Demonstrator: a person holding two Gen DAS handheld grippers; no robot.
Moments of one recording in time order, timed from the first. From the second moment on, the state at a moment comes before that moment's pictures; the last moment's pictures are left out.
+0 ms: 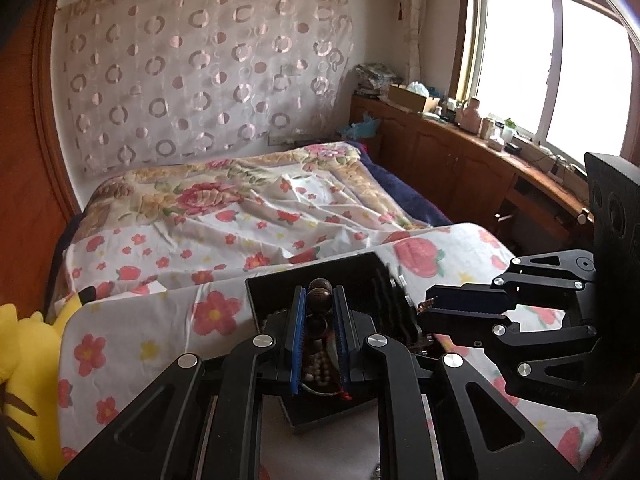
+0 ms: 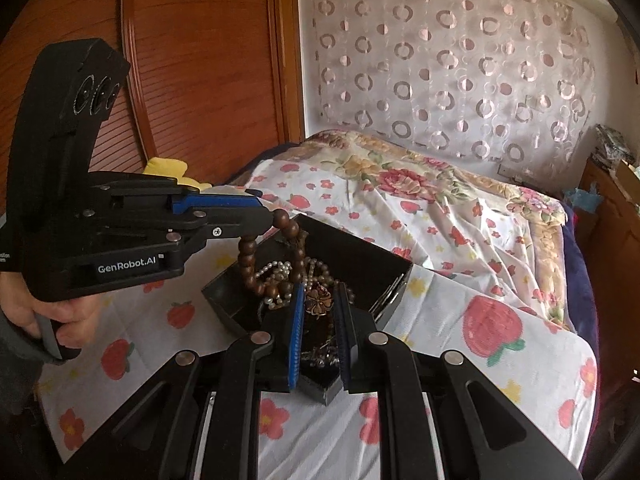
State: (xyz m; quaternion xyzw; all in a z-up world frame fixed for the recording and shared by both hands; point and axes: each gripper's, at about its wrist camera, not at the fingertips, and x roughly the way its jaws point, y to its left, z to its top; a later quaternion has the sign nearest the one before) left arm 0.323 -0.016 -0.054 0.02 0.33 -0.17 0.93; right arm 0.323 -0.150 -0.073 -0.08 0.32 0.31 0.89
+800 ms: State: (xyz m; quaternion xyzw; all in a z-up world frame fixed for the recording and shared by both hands) left arm 0.277 0.012 -0.085 0.01 0.36 -0.17 0.92; right arm 0.322 -0.153 -0.074 -0.08 0.32 0.30 0.90
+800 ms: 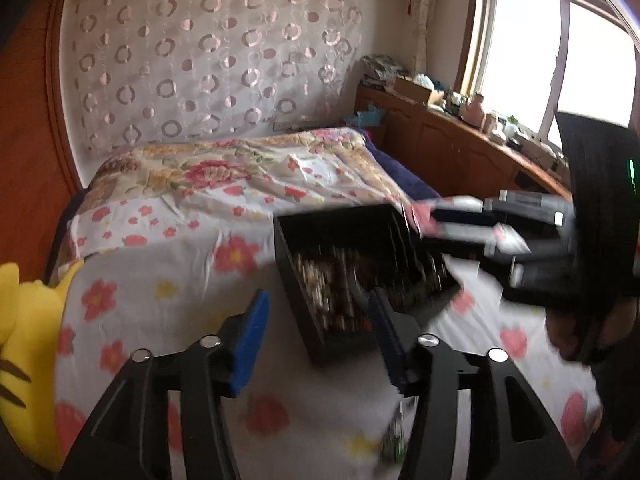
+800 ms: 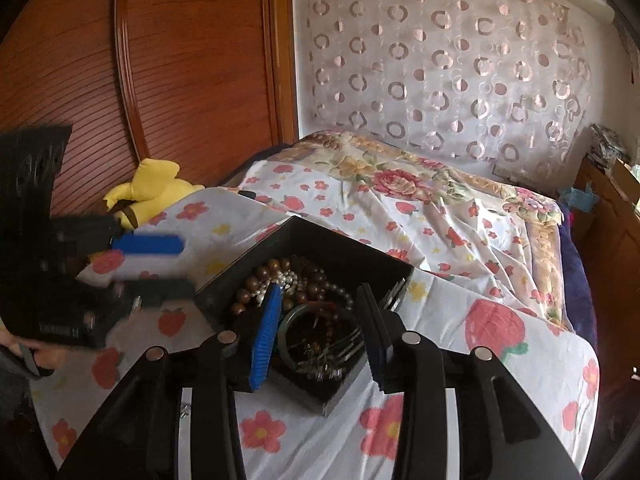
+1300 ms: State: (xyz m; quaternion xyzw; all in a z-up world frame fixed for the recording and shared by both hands) left arm 0.197 0.044 -0.134 0.00 0.41 -0.15 0.90; right arm 0.241 -0.129 -0.123 -0.11 0.39 0.36 0.84
